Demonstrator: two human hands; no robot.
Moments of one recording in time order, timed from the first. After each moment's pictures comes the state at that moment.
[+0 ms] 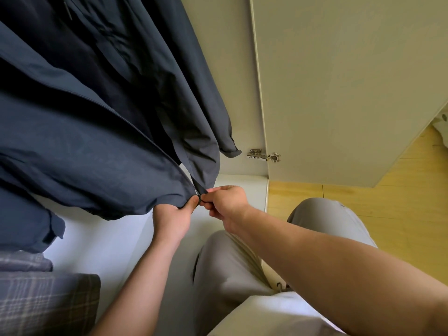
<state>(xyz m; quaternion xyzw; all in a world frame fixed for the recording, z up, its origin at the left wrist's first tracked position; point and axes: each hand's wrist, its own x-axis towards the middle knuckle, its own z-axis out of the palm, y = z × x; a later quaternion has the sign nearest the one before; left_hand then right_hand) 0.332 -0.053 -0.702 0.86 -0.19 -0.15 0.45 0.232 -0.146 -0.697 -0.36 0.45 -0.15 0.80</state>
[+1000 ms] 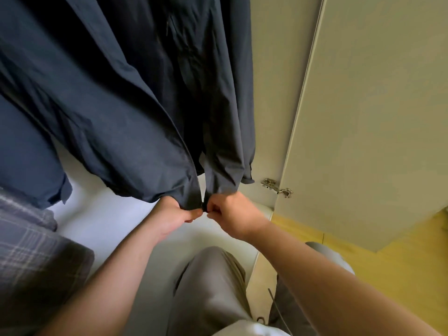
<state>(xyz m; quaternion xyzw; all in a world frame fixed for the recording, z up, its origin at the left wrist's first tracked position) 0.352 -0.034 -0.668 0.79 -0.23 -0.31 0.47 0.226 -0.167 -0.674 -0.95 0.13 -0.11 0.27</state>
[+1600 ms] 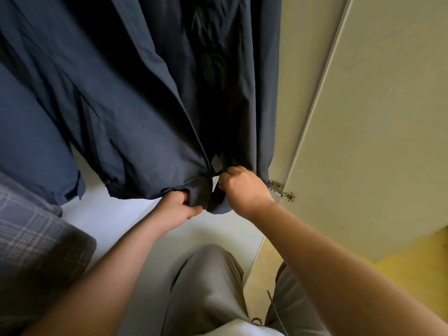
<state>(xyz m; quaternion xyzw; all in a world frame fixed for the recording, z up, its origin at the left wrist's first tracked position) 0.359 -0.029 -0.675 0.81 -0.26 -0.30 0.42 0.243 -0.185 -0.636 -0.99 0.11 -0.09 0.03</state>
